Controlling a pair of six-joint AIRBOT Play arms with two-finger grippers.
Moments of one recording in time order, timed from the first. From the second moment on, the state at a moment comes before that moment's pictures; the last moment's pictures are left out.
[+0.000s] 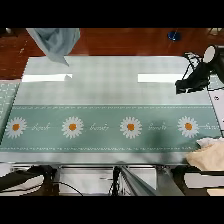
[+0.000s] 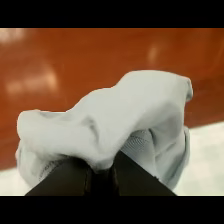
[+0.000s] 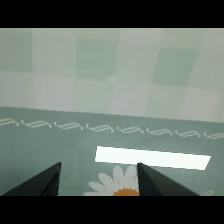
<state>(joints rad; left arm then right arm) -0.16 -1.32 1.93 1.56 -0.96 -1.45 -0.06 -1.54 1.46 -1.65 1.45 1.45</state>
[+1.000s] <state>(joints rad) -0.72 -1.67 1.82 1.38 -1.16 -1.45 -0.06 -1.54 1.46 -1.68 1.61 1.45</state>
